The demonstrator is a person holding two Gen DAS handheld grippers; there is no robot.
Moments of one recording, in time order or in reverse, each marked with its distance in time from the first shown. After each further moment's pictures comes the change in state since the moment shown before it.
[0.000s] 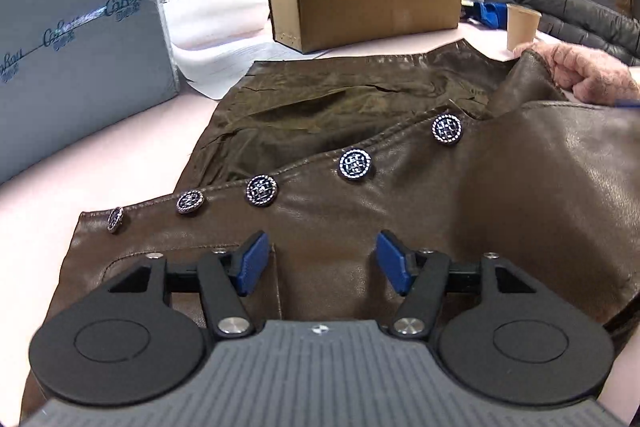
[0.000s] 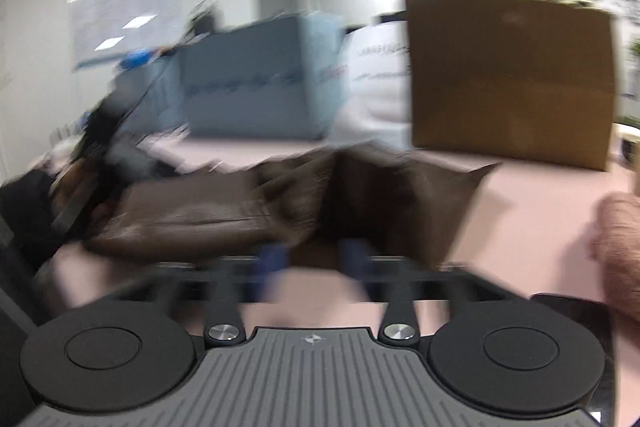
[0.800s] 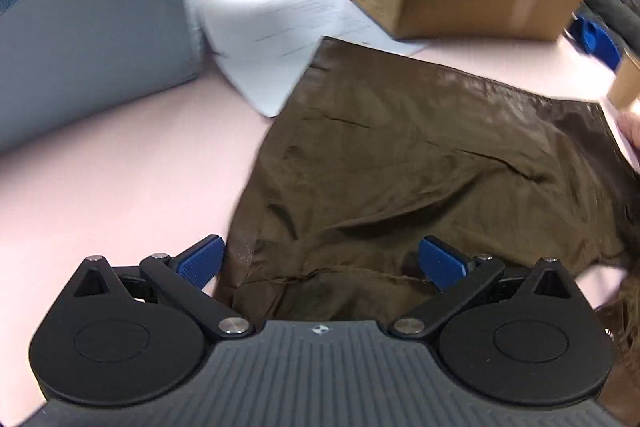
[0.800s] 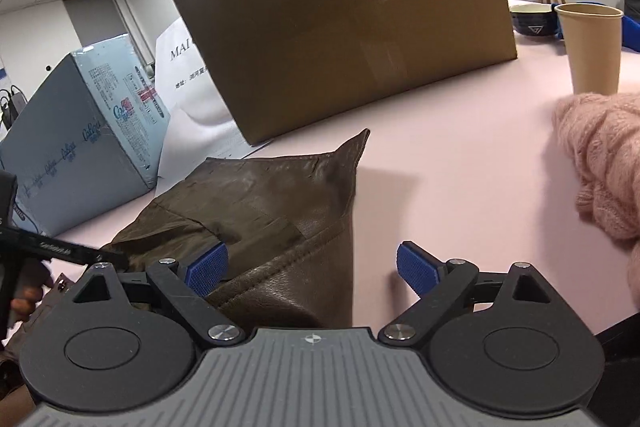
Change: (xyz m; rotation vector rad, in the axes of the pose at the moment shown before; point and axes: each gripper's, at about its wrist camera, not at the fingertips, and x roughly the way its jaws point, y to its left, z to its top) left arm 0.126 0.065 0.110 -0.172 0.265 0.046; right arm 0.149 -0.074 0.013 0.379 0.181 -0.251
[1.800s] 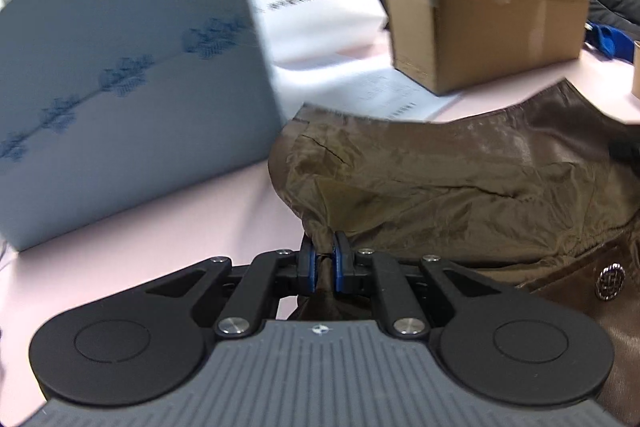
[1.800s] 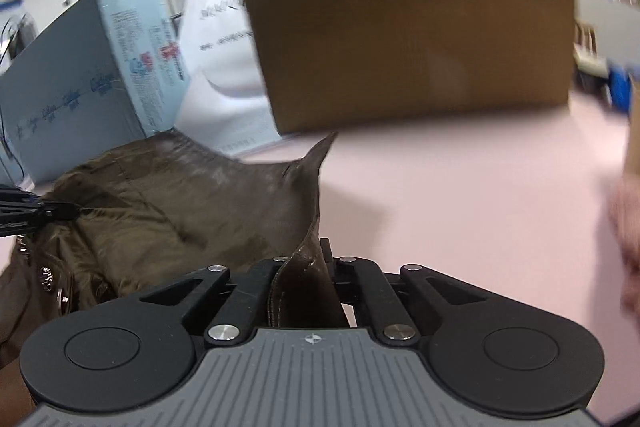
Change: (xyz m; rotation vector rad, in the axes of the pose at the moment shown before) left arm -0.074 0.010 -0.033 0.064 -0.275 0.269; right arm 0.048 0.075 0.036 -0.284 0.004 -0.052
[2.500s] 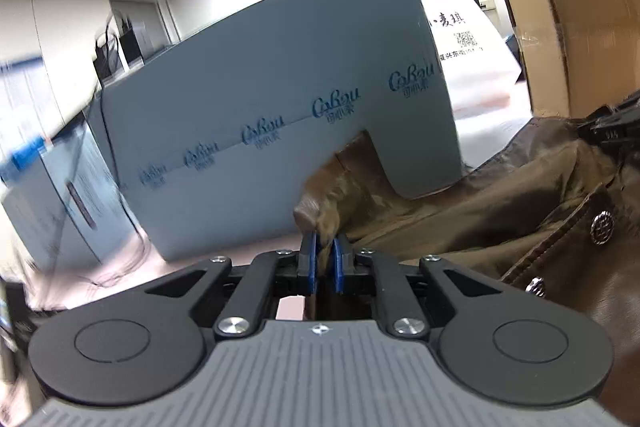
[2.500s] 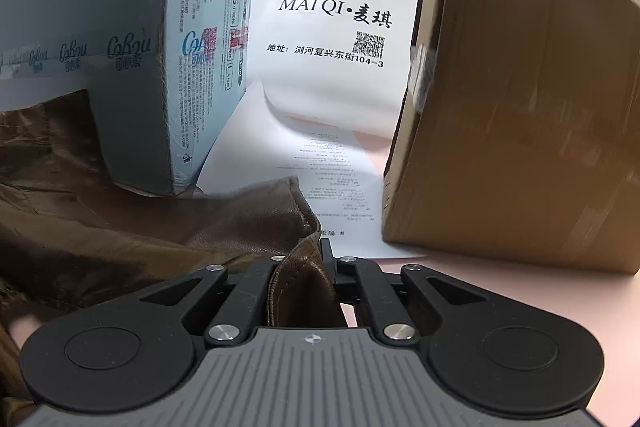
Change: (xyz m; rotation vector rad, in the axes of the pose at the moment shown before) left arm -0.034 0.053 -0.036 -0.023 -0.116 0.366; right arm 0.147 0.112 0.057 -0.205 0.015 -0.091
